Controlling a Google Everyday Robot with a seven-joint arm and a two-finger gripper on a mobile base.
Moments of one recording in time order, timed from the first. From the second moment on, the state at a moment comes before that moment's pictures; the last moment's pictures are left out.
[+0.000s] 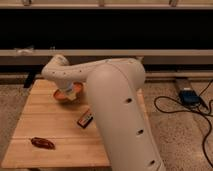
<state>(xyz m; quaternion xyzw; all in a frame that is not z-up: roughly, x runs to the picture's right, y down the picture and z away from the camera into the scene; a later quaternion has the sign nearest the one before) -0.191 0.055 0.853 -0.28 -0.04 -0.25 0.92</state>
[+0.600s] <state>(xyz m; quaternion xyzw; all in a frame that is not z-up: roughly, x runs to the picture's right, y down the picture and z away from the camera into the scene) -0.208 0.102 0.813 -0.29 -0.06 -0.27 0.91</state>
